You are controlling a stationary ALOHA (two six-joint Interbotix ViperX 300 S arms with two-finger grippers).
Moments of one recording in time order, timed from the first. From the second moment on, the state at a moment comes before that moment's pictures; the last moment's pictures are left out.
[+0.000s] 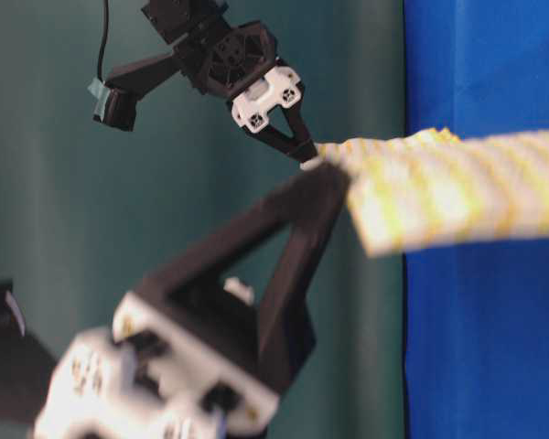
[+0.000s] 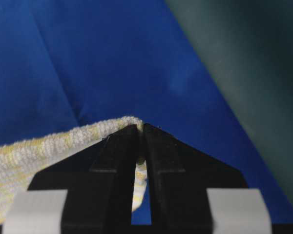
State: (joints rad) left arm -0.18 0.01 0.50 -0.06 -0.02 -0.24; right arm -0.53 -0.08 0.65 0.12 -0.02 -0.05
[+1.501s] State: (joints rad) left arm -0.23 0.06 0.56 -0.06 -0.09 -0.29; right arm -0.47 0.11 0.49 0.10 0.00 -0.06
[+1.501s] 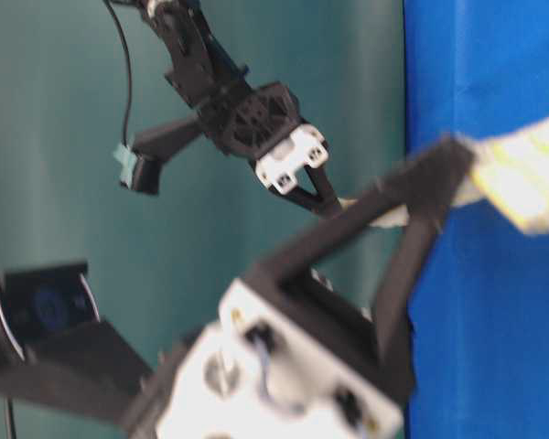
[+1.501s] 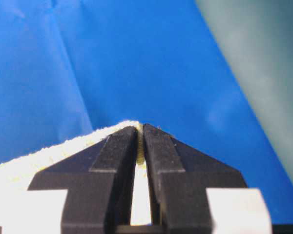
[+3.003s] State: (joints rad) left arm -0.21 -0.18 0.81 -0.06 0.03 -0.28; right arm -0.45 0.06 0.56 0.08 -0.05 -0.06
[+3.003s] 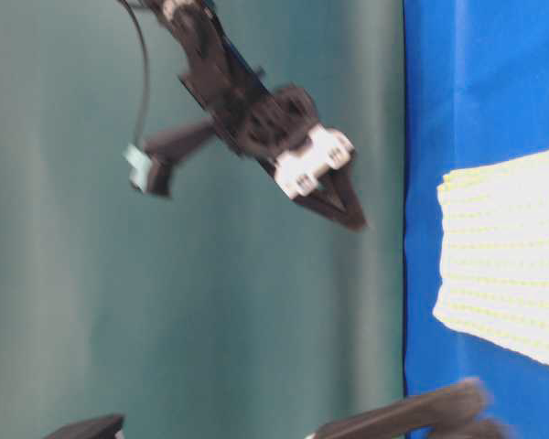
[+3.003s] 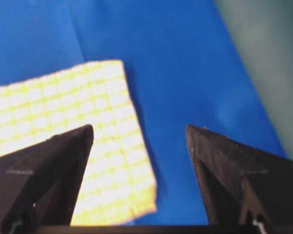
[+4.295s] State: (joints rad) left arm 0.39 0.00 0.90 -0.05 -0.35 -0.05; right arm -0.48 0.11 0.68 0.18 -0.14 -0.01
